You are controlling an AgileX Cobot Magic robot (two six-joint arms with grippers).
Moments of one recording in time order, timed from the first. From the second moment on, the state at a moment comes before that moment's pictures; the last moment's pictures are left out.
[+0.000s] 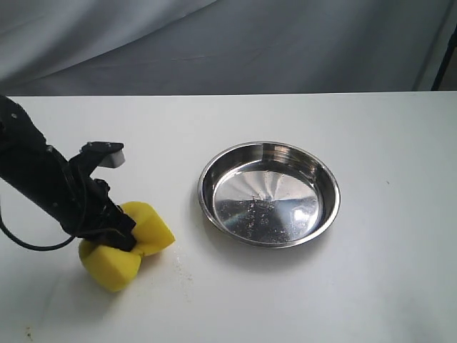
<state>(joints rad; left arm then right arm) -0.21 1.85 -0.97 -0.63 0.82 0.77 -0.02 0.04 0.00 -0.05 0.21 -0.08</state>
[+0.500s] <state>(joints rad) -0.20 1.98 -0.97 -1.02 1.06 1.07 -0.02 0.04 0.00 -0.05 0.21 -0.08</state>
